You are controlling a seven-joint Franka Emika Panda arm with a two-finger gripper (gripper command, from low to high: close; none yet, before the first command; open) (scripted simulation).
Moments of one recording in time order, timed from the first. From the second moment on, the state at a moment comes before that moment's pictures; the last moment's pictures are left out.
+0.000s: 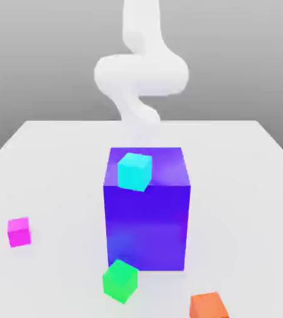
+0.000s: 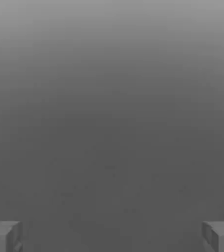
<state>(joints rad) -0.02 -0.76 0.01 -2.36 0.00 2.27 0.84</state>
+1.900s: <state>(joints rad) 0.38 0.46 0.41 -2.45 -0.60 2.83 2.06</state>
